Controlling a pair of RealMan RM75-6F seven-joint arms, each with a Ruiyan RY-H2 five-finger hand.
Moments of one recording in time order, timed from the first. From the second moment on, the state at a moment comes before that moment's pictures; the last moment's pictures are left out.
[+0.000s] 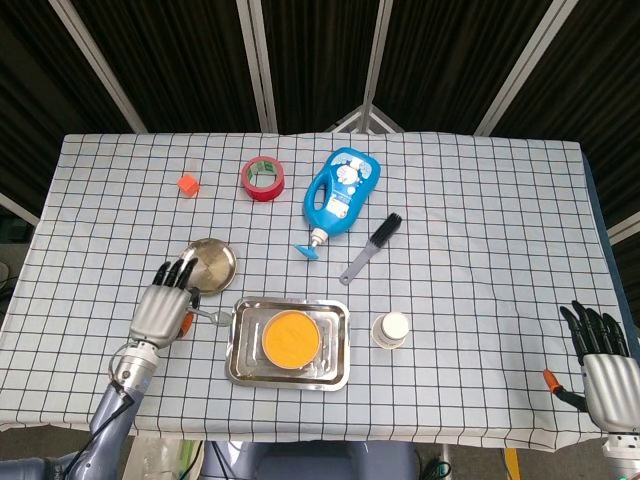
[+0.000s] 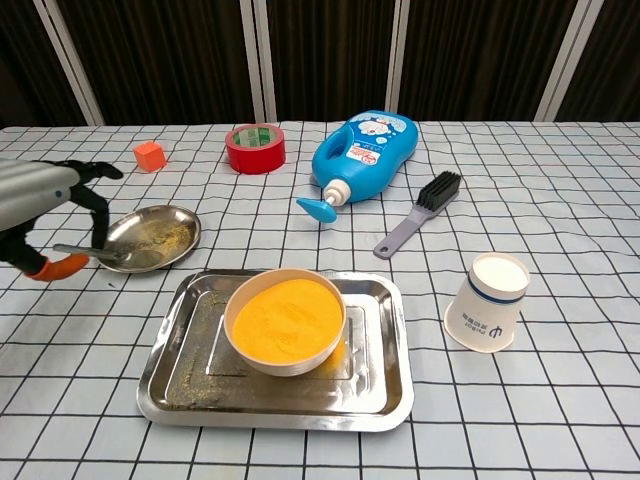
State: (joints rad) left arm -0.50 -1.47 -0.14 -1.86 1.01 1.23 0.89; right arm -0.01 -1.10 0.02 -1.65 -1.56 1.55 -0.02
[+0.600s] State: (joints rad) left arm -0.70 -1.73 -0.21 -1.89 0.77 1.32 1.24; right arm -0.01 -1.09 0.03 -1.66 -1.54 1.53 0.01
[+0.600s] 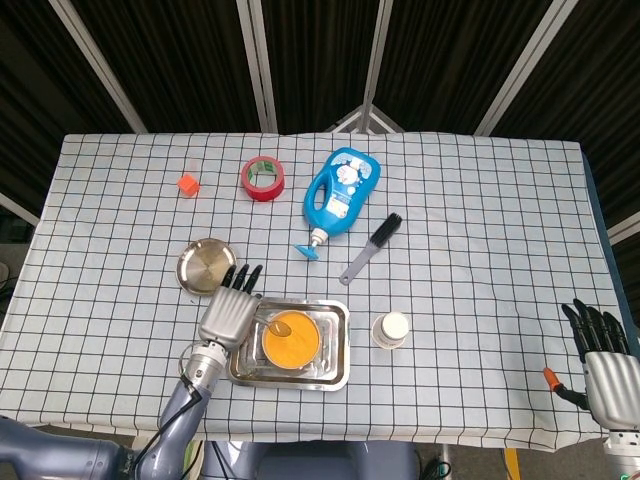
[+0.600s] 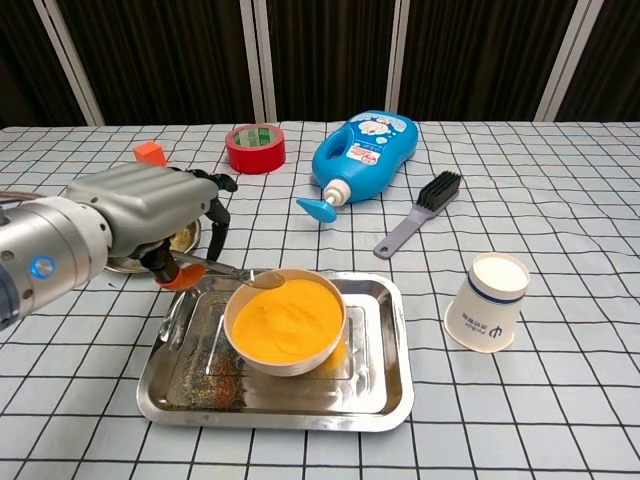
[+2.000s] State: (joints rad) left arm -0.44 -1.36 0.00 -1.96 1.09 1.44 0.62; right arm 0.00 -1.09 0.03 -1.67 -1.53 1.52 0.01
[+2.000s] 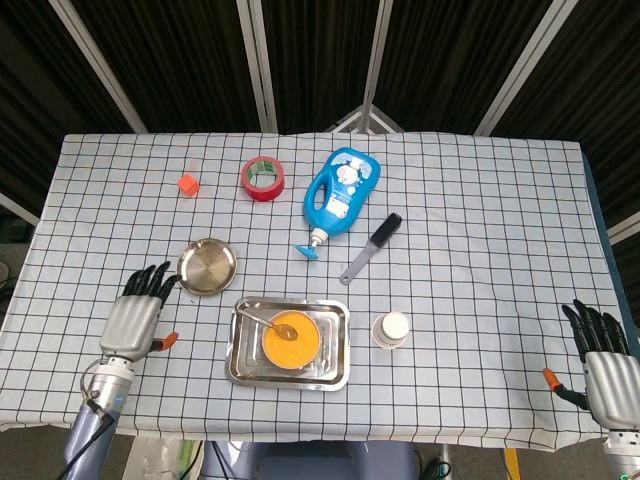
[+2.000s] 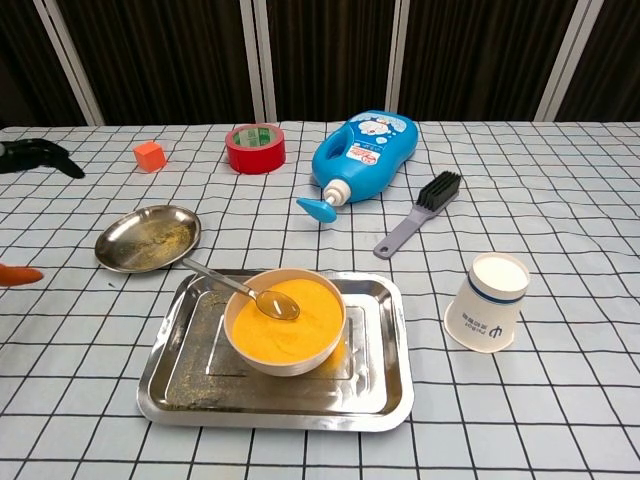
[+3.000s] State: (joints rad) left arm -0.77 -1.42 -0.15 -2.00 0.77 1.19 1.05; right arm 0.00 -1.08 0.03 -1.68 -1.53 1.51 0.02
